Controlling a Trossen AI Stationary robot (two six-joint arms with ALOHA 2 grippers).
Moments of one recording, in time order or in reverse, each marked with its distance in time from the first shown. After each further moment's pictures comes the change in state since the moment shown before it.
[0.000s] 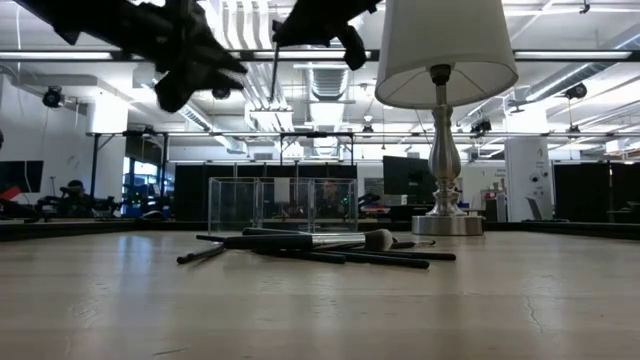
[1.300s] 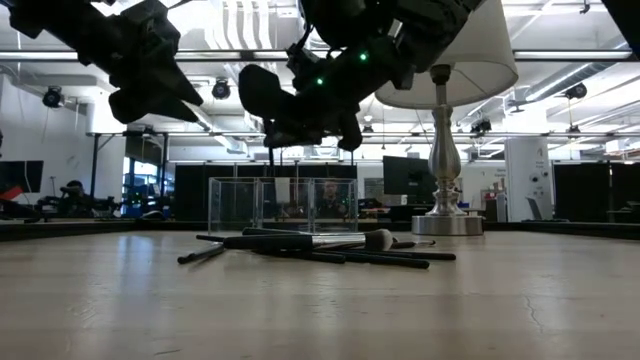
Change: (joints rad) left arm -0.035 -0.138 -0.012 -0.361 -0.021 -0.056; right arm 0.028 0.296 -0.116 0.265 0.201 -0.083
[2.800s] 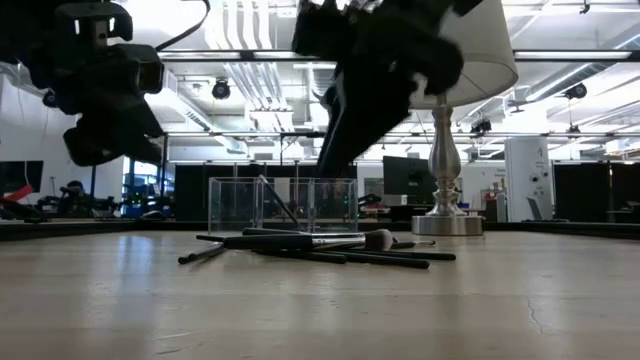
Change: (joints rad) left arm -0.273 0.133 -0.140 0.168 0.091 -0.348; right arm 0.199 -0.054 0.139 -0.821 -0.606 -0.415
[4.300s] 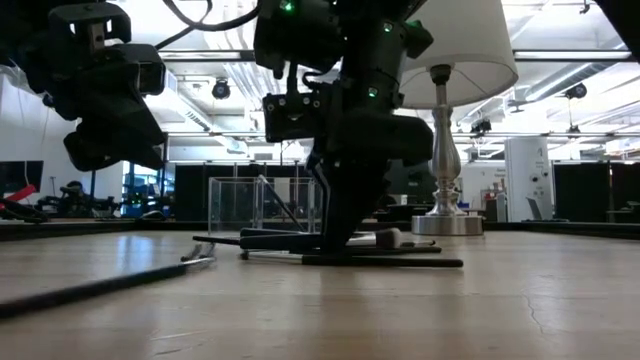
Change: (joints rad) left arm -0.049 0.078 0.000 0.073 -0.044 0.002; right arm -0.058 0.214 0.188 -0.199 -0.074 0.003
